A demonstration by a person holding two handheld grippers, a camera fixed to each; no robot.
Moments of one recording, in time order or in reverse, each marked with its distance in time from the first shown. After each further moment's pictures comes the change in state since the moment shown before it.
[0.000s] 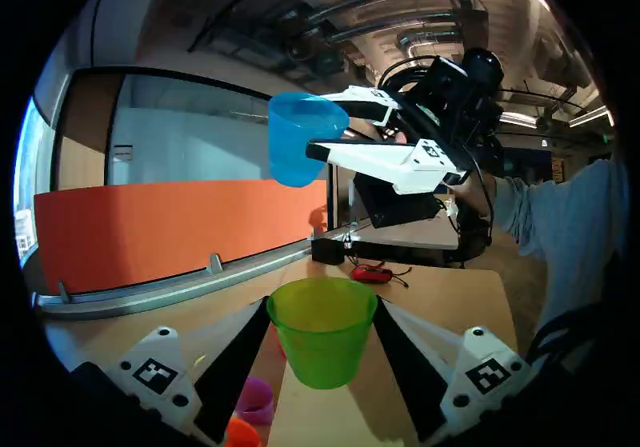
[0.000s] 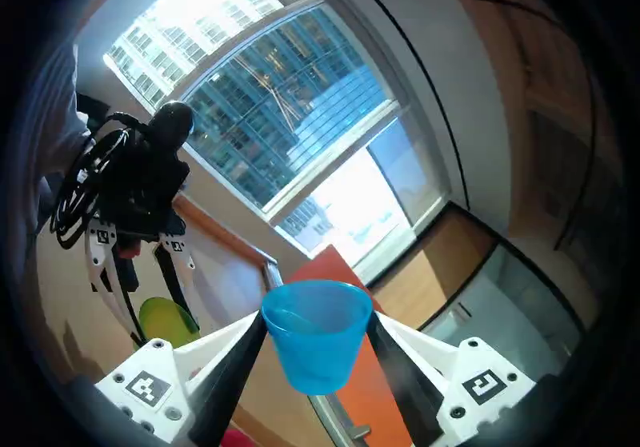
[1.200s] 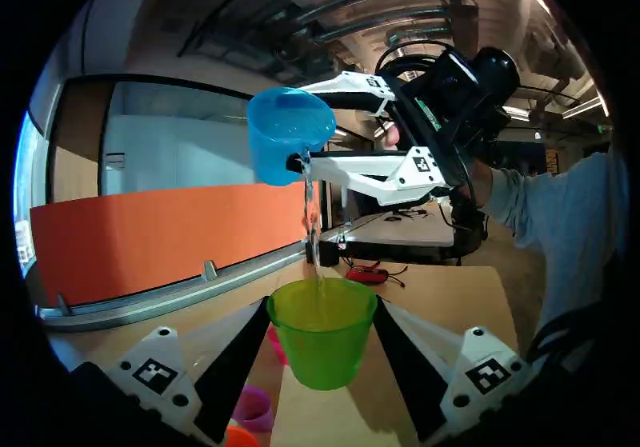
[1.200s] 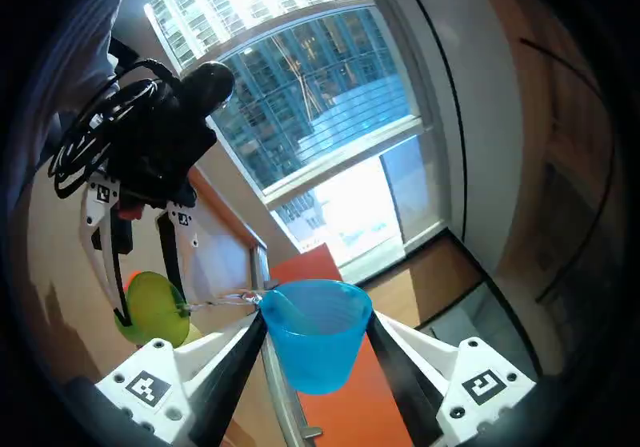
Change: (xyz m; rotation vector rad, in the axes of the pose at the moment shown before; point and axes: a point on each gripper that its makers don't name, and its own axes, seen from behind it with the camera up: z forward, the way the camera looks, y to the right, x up) left arm 0.009 0.008 0.010 -0.026 0.001 0.036; right arm 0.001 0.009 0.001 -0.017 -0.029 -0.233
